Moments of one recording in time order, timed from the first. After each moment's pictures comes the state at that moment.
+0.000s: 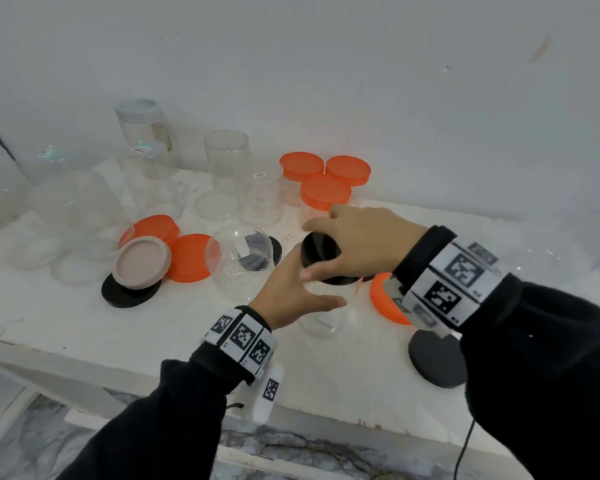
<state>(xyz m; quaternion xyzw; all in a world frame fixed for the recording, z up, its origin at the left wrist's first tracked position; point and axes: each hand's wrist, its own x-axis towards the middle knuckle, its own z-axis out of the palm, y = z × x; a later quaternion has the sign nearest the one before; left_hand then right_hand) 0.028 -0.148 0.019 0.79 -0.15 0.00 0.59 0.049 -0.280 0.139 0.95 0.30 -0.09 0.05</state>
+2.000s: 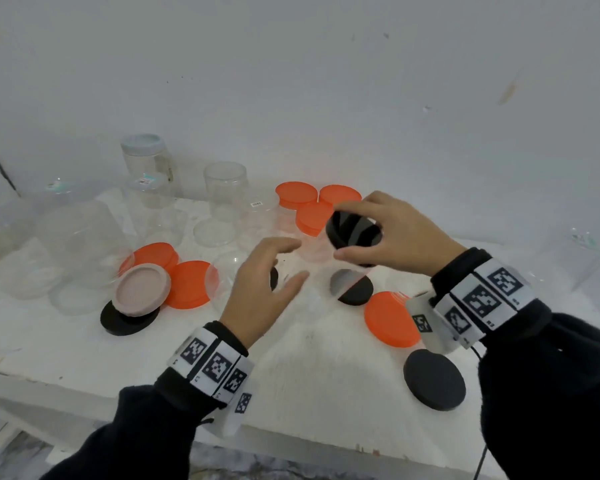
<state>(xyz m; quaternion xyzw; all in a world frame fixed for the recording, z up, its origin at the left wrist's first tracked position) 0.015 -0.122 0.054 0.81 -0.18 0.24 0.50 0.055 -0.325 0.153 0.95 0.23 0.05 -0.19</state>
